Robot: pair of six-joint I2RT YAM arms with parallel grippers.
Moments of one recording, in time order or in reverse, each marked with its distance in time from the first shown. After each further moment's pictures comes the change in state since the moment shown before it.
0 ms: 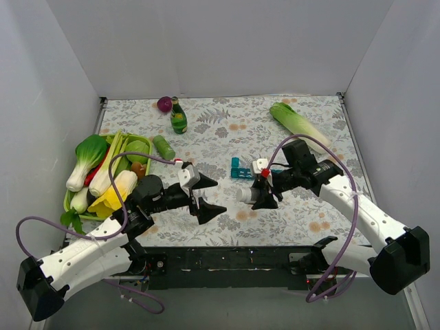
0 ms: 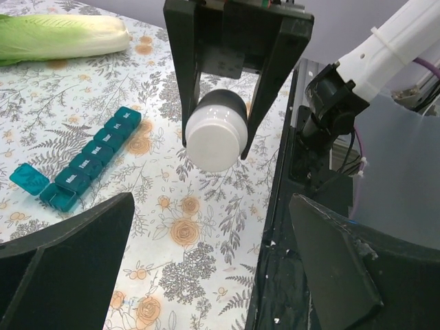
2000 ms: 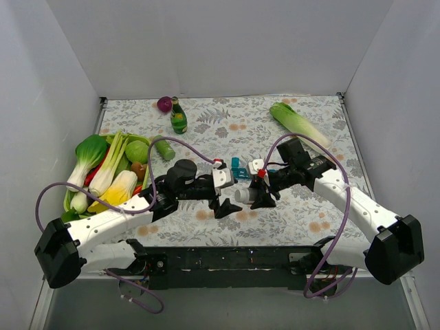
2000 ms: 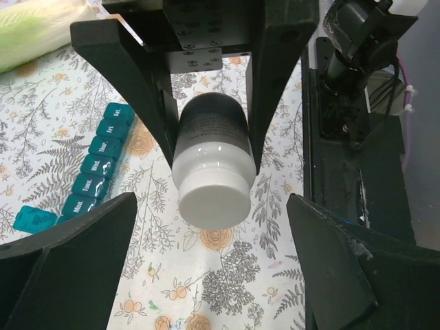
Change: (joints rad) left arm -0.081 0.357 0.180 -0.056 0.068 0.335; right arm -0.004 0.080 0.025 -0.031 -0.005 -0.099
